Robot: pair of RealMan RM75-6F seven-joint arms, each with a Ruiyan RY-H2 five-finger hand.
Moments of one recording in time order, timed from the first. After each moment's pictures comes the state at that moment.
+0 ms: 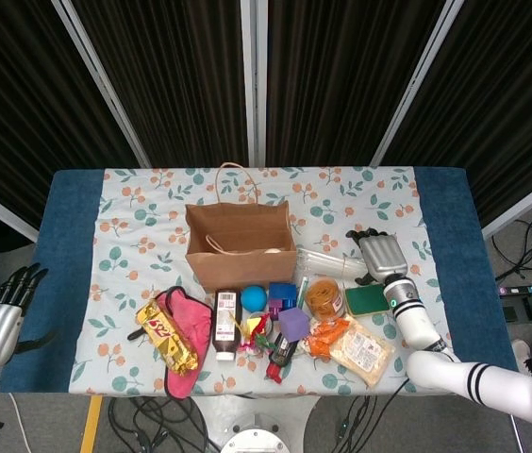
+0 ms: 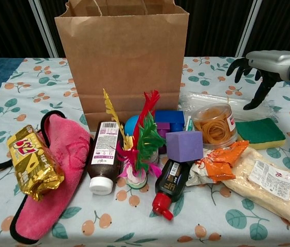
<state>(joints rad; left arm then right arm) -0.13 -1.30 0.00 -1.24 1.58 1.52 -0.25 0.80 -1.48 0.15 -1.40 -0.78 0.88 -0.45</state>
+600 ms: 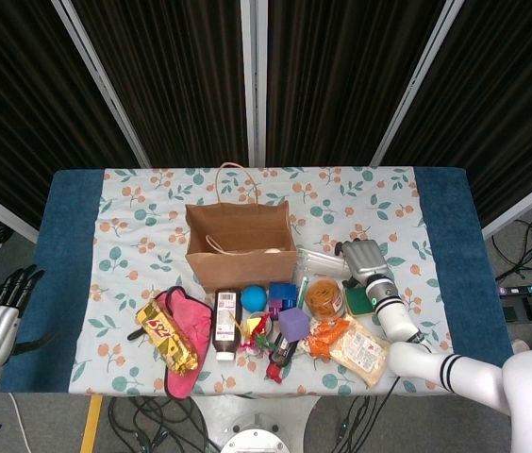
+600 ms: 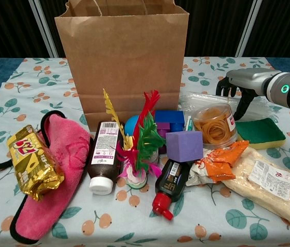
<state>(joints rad) -0.12 -1.30 0.00 -1.22 1.58 1.52 -0.27 0.86 -1.62 0.13 -1.22 -0.71 0.78 -0.50</state>
